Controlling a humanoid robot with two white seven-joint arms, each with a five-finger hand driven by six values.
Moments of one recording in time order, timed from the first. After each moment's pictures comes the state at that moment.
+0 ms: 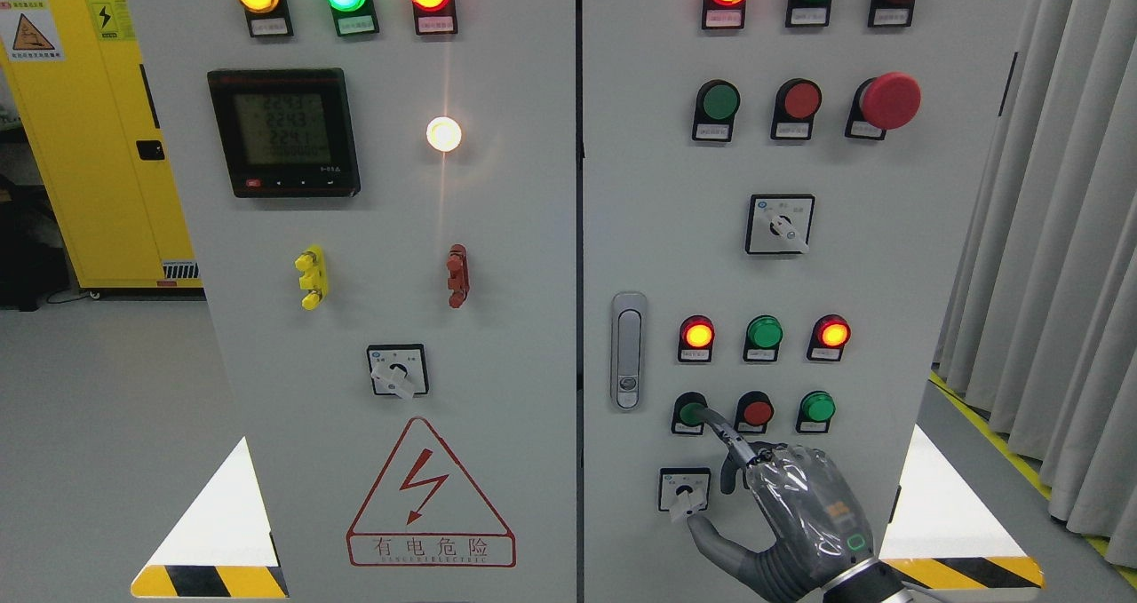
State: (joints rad) left arm -0.04 -0.11 -0.15 0.00 0.09 -0.12 -0.01; right arm -0.28 -0.09 0.03 -1.73 1.00 -0.36 0.10
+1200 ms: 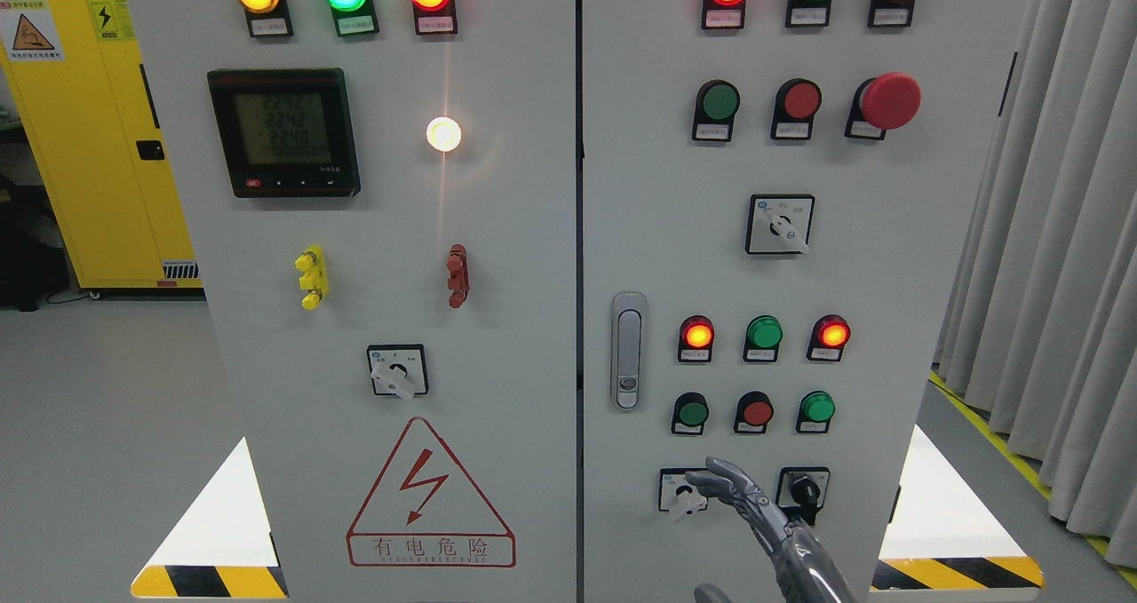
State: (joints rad) left arm -0.04 -0.11 -0.15 0.00 0.09 -0.12 -0.01; right arm -0.06 -0.09 0.08 -1.87 -0.04 -0.26 0.32
